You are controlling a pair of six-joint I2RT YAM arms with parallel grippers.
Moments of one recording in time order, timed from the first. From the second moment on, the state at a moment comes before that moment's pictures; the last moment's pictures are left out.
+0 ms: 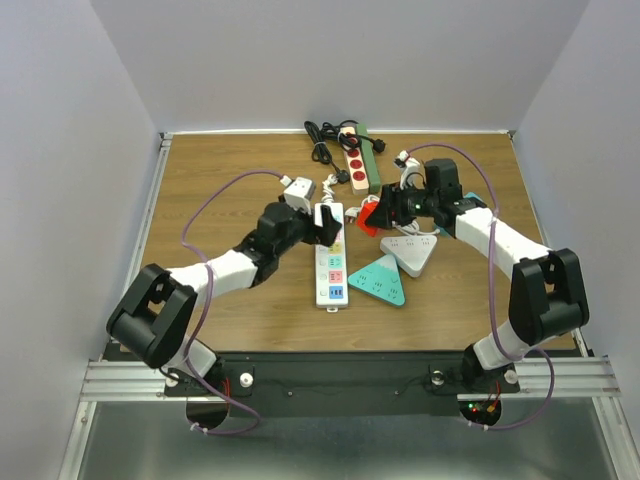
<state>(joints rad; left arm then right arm) -0.58 1.48 0.71 0.50 0.08 -0.32 0.28 1.55 1.07 -0.14 -0.68 0.18</state>
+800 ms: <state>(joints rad) -1.14 1.55 0.82 -0.10 -0.55 -0.75 0.28 1.35 0.97 -0.17 -0.50 0.26</state>
